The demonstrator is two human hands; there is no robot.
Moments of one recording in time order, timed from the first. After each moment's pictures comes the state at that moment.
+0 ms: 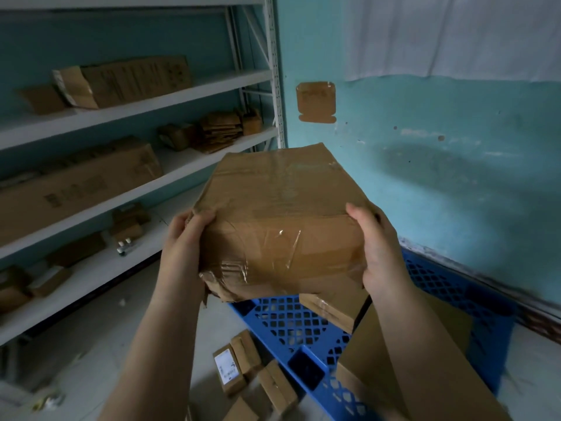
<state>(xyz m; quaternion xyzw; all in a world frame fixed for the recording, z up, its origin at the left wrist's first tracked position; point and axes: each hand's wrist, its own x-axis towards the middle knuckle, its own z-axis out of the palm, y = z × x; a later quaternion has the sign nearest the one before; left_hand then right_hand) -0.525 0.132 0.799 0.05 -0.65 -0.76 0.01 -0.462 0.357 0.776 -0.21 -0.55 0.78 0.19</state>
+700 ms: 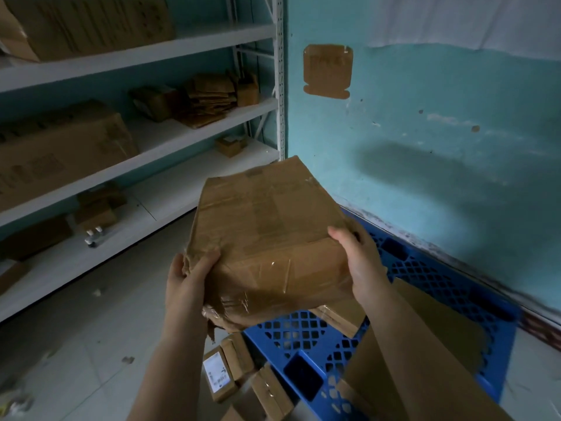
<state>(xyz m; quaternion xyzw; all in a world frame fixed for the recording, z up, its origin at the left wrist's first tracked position) -0.672 0.126 0.700 0.15 -0.63 -0.76 -0.05 -0.635 0.357 0.706 -0.25 -0.62 0.74 0.11</state>
